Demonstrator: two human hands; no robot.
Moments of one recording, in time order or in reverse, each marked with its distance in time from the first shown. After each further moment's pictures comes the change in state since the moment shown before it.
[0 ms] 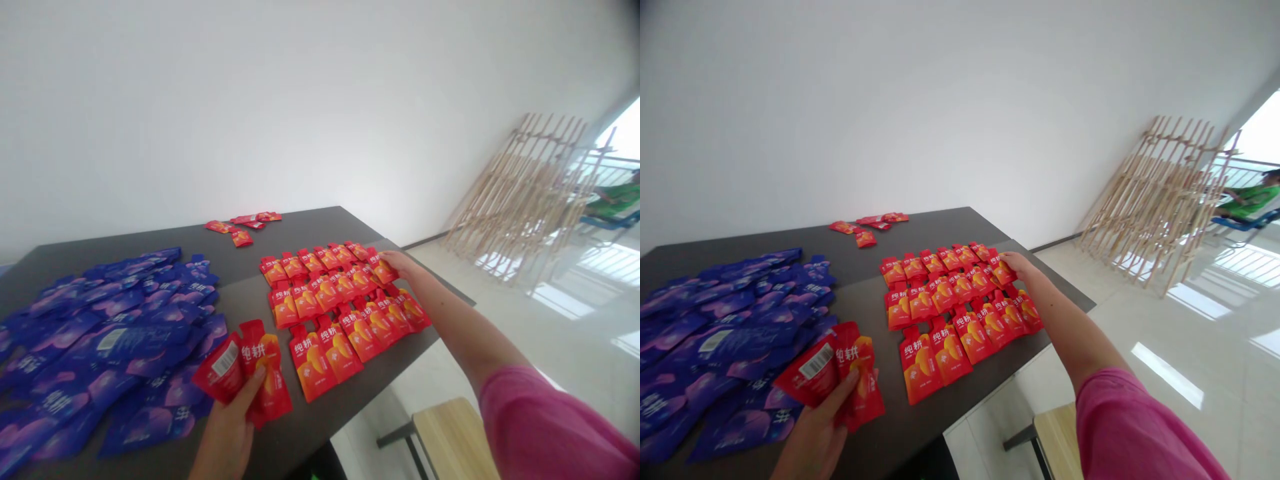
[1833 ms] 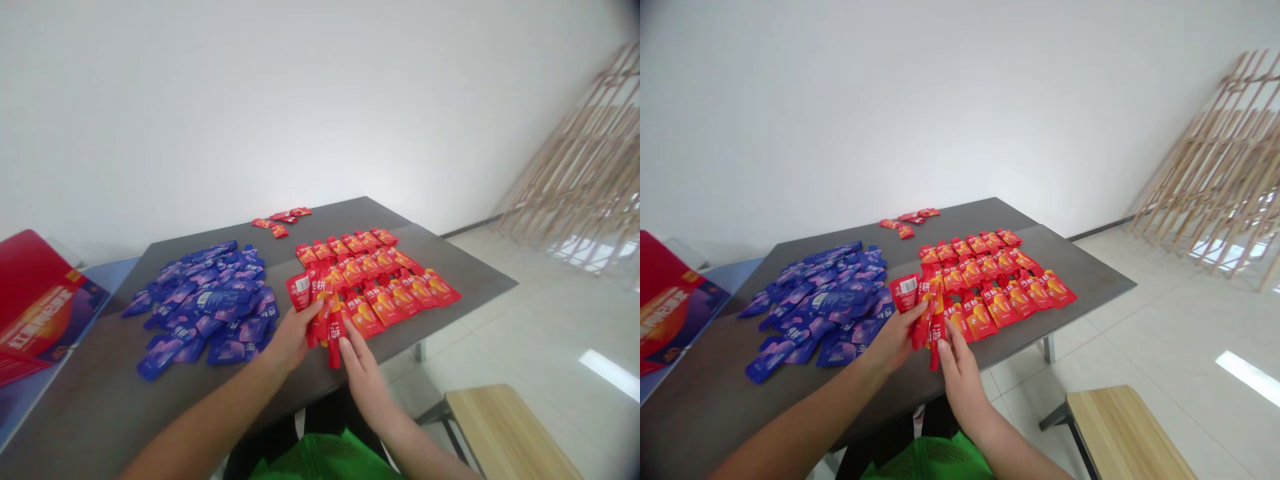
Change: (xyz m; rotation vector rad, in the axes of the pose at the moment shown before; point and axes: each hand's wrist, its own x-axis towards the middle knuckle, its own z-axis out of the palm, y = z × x) left_hand -0.008 0.018 0.037 0.154 -0.533 0.010; right_hand -0.345 0.030 0.192 0.364 -0.056 -0.382
